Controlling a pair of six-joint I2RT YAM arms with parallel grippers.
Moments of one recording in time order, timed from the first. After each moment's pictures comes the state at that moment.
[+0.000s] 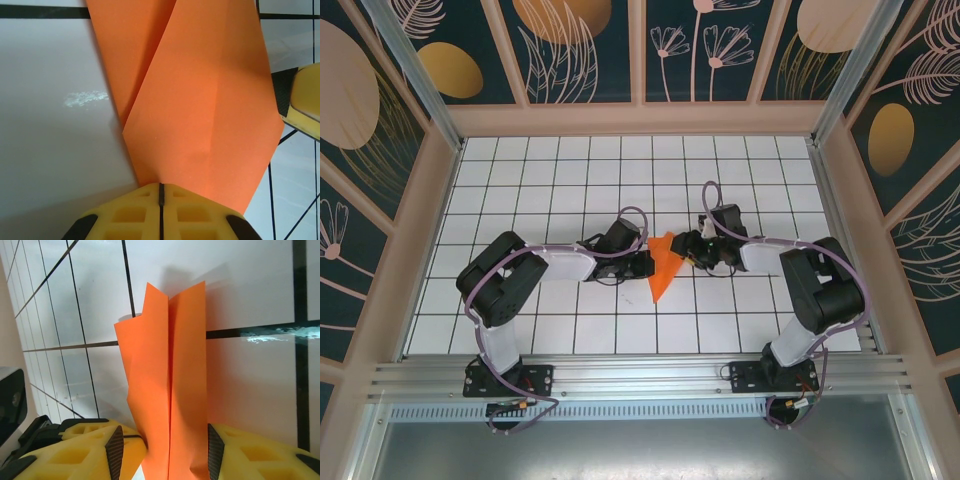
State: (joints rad) left arm -0.76 1.86 0.91 0.06 0.31 -0.77; right arm 0.37 1.64 0.69 0.08 -0.58 0.79
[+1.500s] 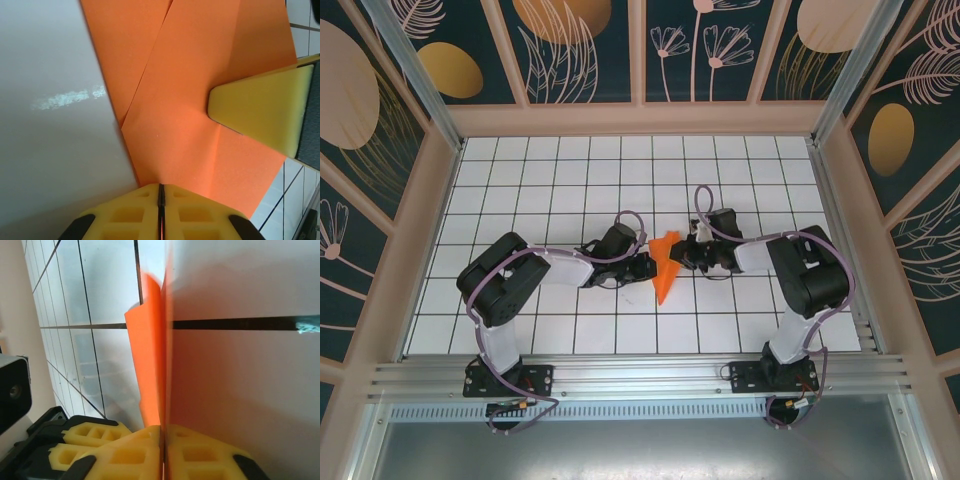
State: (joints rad) left arm -0.77 1.87 0.84 0.23 0.37 -0.88; right arm 0.38 1.76 0.67 0.23 -0.71 0.78
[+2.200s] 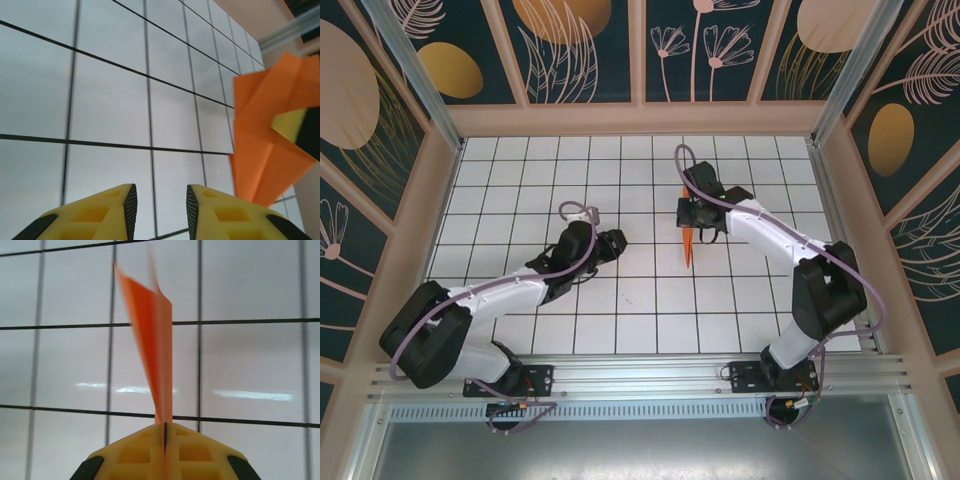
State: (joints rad) left arm -0.70 1.37 0.61 0.24 -0.04 -0.93; right arm 0.56 1.63 1.25 -0.64 0.17 0.47
